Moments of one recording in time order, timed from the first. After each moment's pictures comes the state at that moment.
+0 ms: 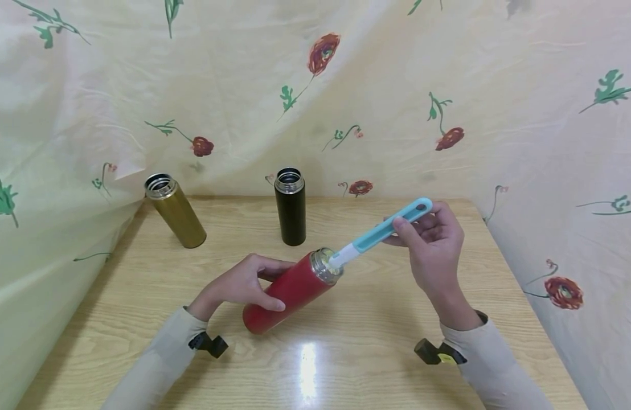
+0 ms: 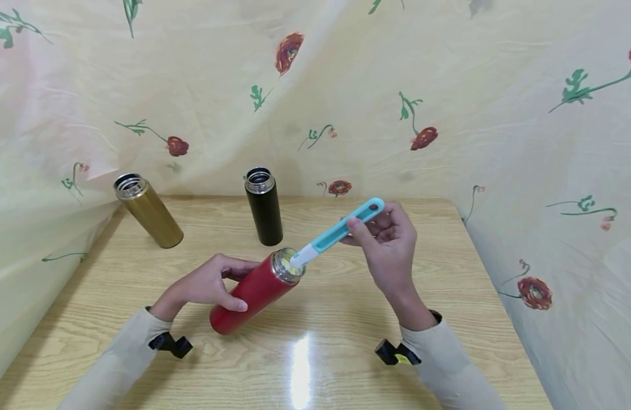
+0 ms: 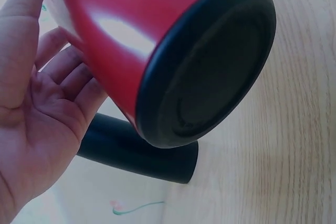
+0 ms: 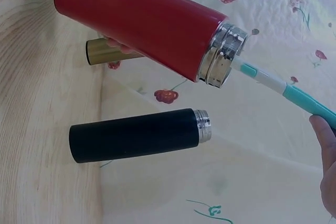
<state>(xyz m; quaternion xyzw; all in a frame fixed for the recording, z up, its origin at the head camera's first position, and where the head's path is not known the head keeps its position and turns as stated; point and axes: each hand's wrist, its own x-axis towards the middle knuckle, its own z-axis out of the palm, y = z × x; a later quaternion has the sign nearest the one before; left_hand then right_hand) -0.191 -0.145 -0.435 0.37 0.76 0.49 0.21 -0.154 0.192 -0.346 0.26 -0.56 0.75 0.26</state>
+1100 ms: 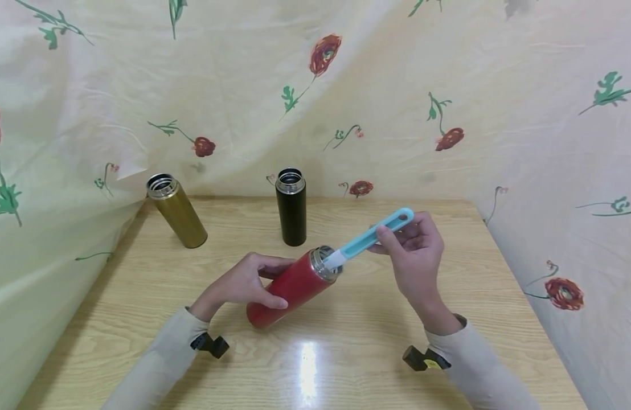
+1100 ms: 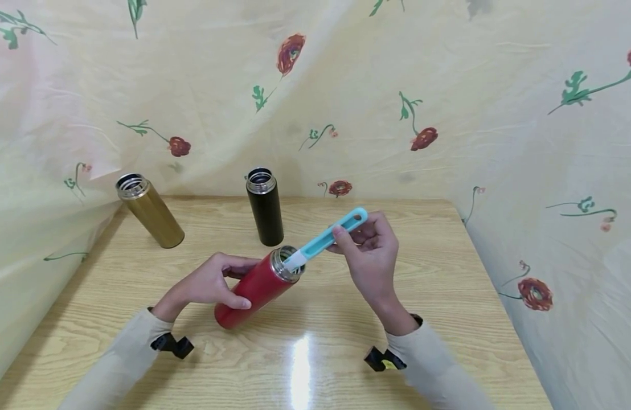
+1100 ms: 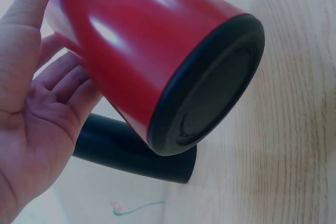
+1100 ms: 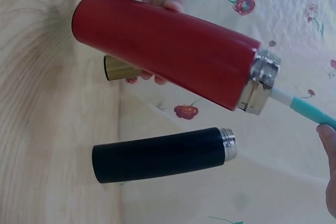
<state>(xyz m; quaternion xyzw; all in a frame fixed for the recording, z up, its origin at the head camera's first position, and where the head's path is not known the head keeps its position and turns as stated) -0.185 -0.143 -0.432 0.34 0.77 0.51 0.19 -0.149 0.172 -0.363 0.23 -0.58 0.74 0.26</state>
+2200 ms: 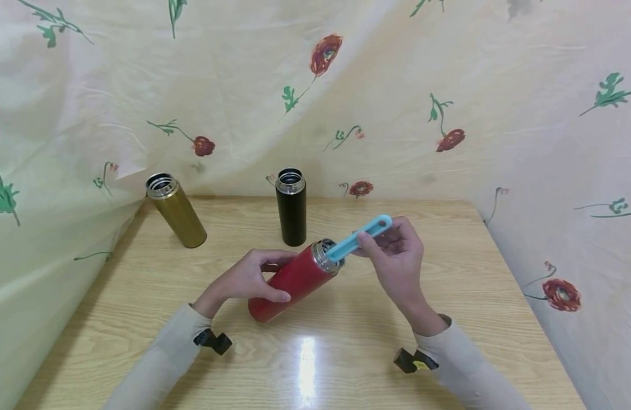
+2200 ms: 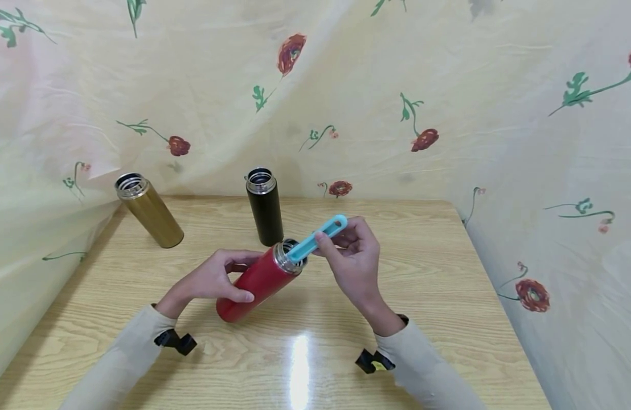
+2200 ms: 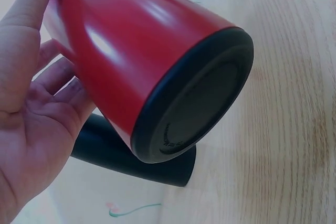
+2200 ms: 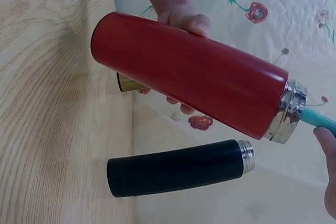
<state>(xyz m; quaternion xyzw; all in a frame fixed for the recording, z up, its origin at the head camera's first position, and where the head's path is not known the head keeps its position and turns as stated) -0.193 -0.138 -0.432 0.31 0.78 0.51 0.19 -0.152 0.155 -0.376 0.24 -0.60 0.73 0.24</state>
